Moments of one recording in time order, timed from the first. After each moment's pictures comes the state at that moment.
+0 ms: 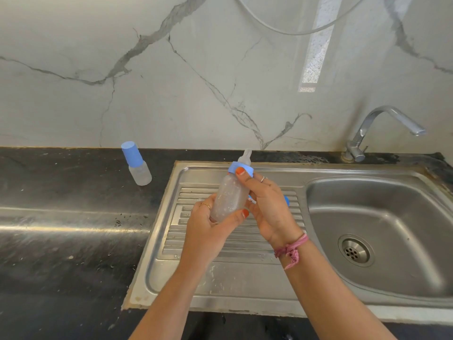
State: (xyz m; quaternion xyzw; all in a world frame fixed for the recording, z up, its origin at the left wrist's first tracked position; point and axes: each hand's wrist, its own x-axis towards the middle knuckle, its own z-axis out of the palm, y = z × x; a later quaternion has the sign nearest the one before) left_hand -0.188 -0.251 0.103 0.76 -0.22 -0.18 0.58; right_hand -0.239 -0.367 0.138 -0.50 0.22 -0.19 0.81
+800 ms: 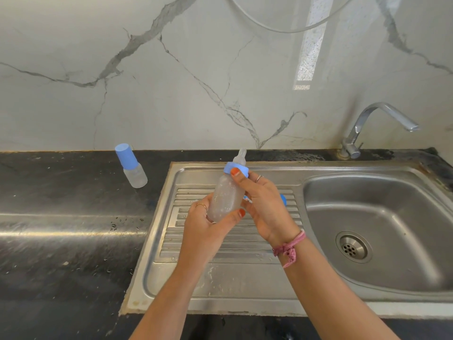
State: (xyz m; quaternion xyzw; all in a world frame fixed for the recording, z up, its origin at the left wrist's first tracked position) left_hand -0.185 -0.257 0.101 0.77 -0.21 -0.18 0.58; right_hand -0.235 -0.371 0.134 -0.51 0.21 -0.19 0.81
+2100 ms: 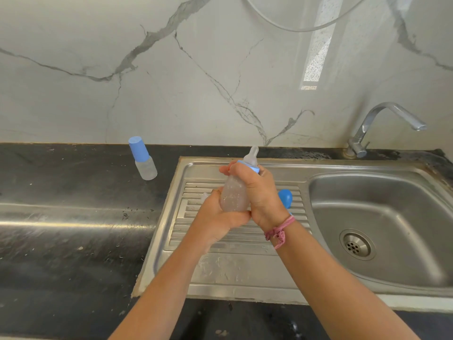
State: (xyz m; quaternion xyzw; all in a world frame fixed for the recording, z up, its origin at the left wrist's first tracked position) left_hand -0.174 -0.250 0.110 0.74 -0.22 -0.31 0.55; right_hand -0.216 -0.348 0.135 -0.52 0.24 -0.22 0.79
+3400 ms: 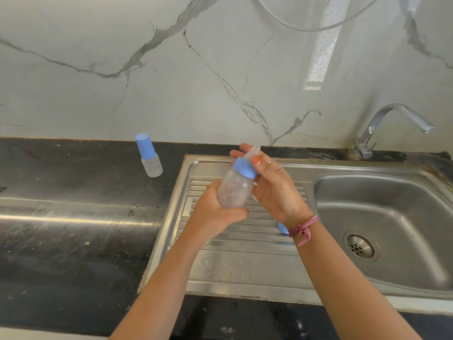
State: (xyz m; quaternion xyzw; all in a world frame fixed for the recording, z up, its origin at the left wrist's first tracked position) left_hand -0.165 -0.236 0.116 0.79 -0.22 -0.26 0.51; right_hand -0.229 -0.371 0.133 -0.53 0.04 -0.18 0.83
